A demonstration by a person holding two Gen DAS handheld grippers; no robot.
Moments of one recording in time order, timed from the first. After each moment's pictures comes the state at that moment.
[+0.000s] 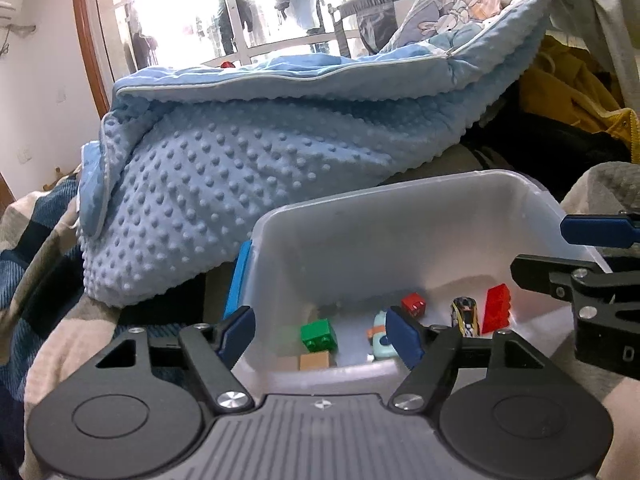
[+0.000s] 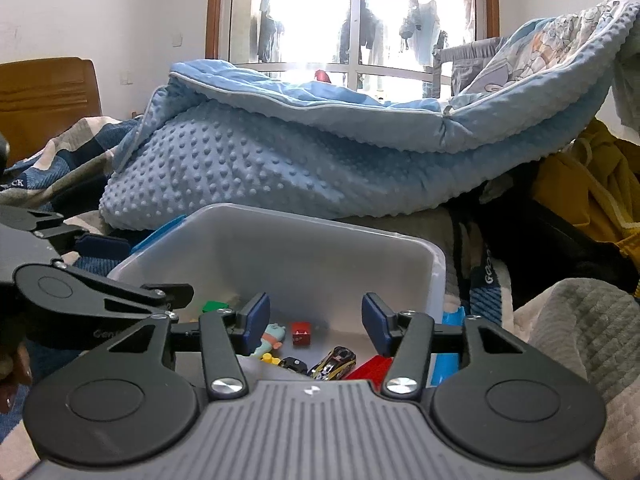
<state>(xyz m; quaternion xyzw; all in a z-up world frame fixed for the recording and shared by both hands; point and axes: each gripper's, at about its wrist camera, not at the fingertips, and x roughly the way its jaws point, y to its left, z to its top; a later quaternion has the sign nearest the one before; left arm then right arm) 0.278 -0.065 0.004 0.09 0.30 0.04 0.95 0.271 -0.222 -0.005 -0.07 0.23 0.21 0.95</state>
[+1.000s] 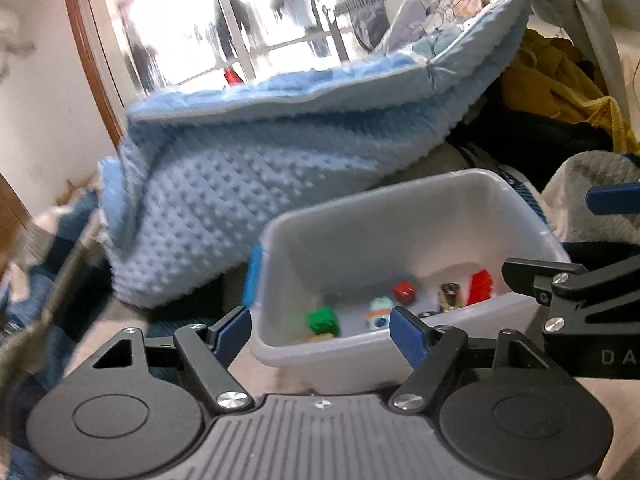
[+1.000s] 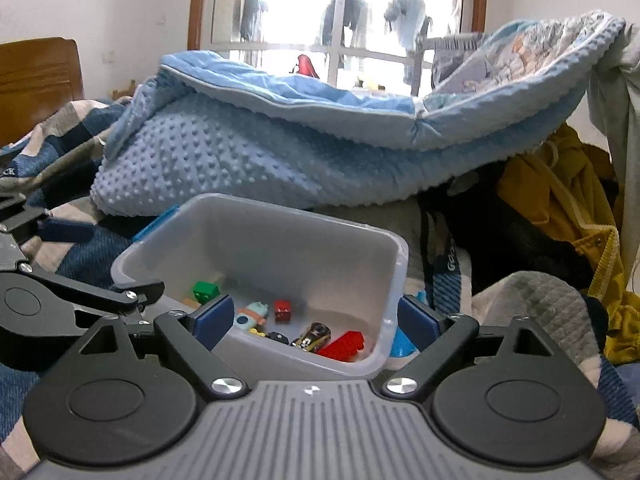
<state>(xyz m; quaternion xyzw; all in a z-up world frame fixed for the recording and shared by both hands) 0.248 -0.087 0.035 0.11 0.32 0.05 0.94 0.253 -0.229 0.026 -0.09 0.26 0.17 0.94</state>
